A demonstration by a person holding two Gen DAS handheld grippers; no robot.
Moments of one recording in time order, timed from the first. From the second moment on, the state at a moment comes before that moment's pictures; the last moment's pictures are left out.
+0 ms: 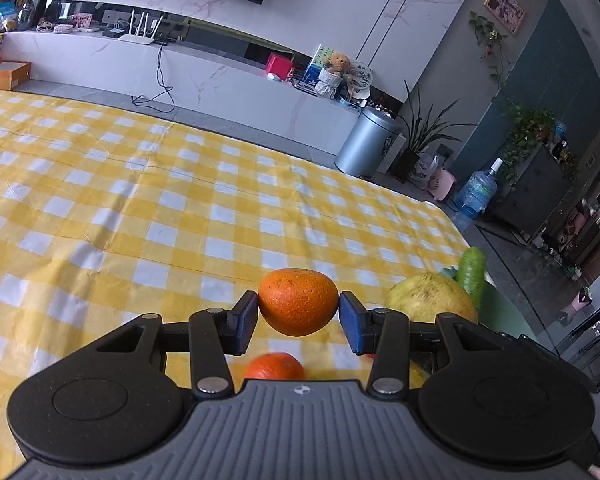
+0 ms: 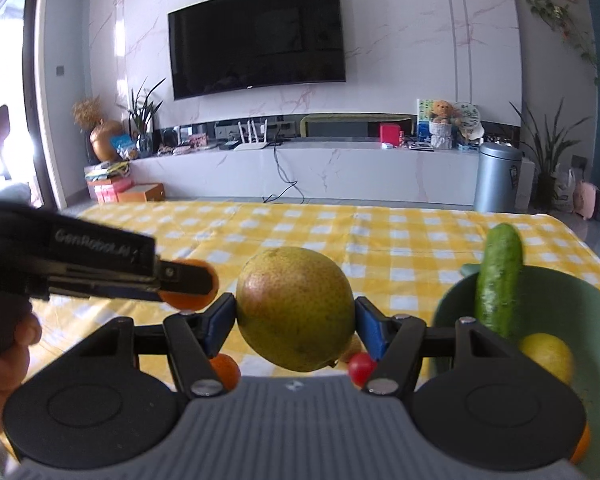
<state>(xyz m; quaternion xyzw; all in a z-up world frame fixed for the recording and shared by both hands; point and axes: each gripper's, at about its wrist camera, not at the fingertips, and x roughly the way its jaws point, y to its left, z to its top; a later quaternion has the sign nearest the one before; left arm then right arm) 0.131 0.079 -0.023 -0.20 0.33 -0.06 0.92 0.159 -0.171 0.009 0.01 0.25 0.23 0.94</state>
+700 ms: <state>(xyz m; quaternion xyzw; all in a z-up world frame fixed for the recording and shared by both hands) 0.105 -0.022 0.033 -0.14 0.30 -0.16 0.93 0.134 -0.286 0.068 0.06 0.28 0.18 0.94</state>
